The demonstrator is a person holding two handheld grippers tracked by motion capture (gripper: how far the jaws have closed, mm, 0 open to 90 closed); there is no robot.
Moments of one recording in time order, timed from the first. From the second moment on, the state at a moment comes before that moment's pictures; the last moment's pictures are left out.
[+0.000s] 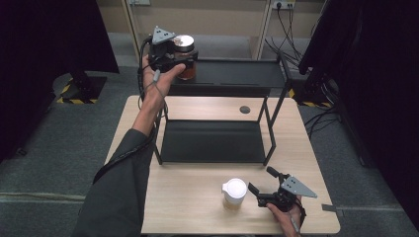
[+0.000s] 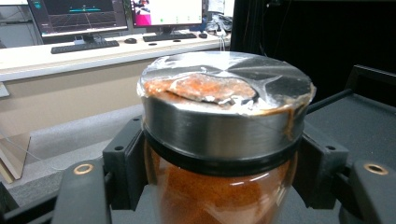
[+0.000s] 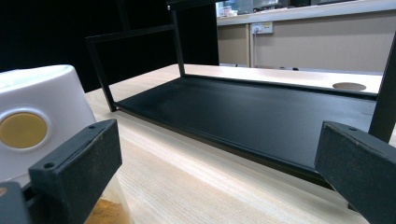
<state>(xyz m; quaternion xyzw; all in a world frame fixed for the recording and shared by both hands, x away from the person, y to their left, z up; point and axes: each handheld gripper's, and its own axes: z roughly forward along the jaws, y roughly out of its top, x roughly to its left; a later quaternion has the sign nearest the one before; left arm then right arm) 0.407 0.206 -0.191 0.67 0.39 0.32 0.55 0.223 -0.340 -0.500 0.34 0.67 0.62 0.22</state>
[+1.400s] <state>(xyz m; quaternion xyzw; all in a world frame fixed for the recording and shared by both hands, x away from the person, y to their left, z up) 0.345 0.233 -0.219 0.68 0.32 0.28 0.60 0.223 -0.339 -0.500 0.34 0.68 0.62 0.22</state>
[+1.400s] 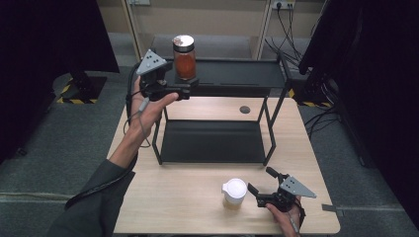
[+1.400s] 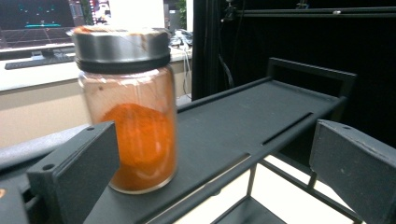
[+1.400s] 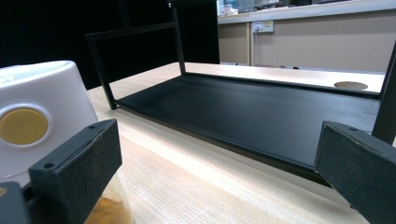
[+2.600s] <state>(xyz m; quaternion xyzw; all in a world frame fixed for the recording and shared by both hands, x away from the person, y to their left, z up) 0.295 0.249 -0.284 0.67 0.28 0.24 0.65 0.223 -0.338 -0.501 0.34 0.68 0.62 0.22</state>
